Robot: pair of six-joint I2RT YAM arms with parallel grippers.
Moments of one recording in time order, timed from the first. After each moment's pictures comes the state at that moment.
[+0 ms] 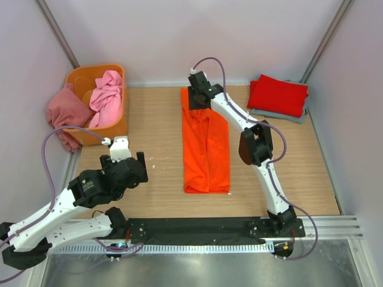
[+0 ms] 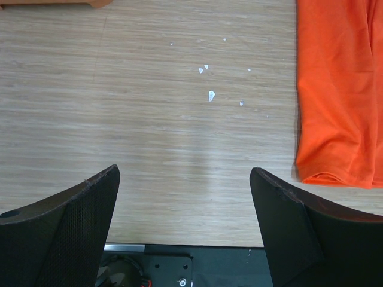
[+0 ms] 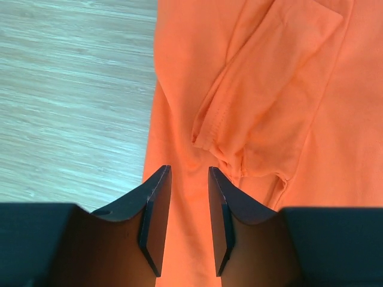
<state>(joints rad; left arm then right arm) -1.01 0.75 0.98 -1.18 -0.76 -0.84 0.55 2.44 2.34 -0.72 0.13 0.36</state>
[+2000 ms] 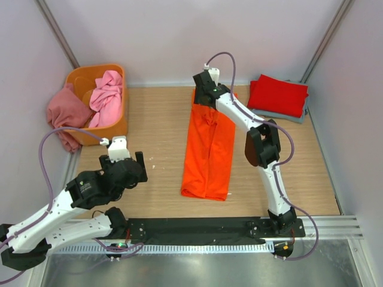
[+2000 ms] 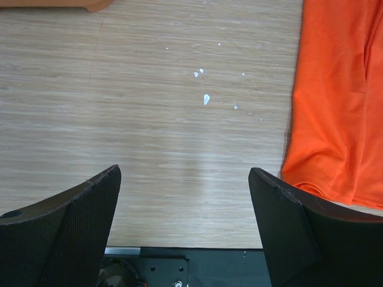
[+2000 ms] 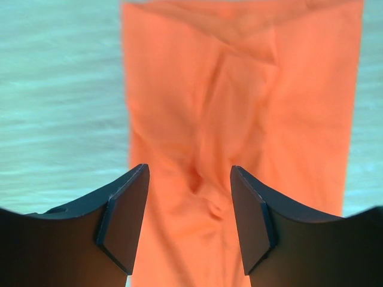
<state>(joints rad) -1.01 0.73 0.97 -1.16 -0.76 -0.83 0.53 2.31 2.13 -0.62 0.42 0.49</state>
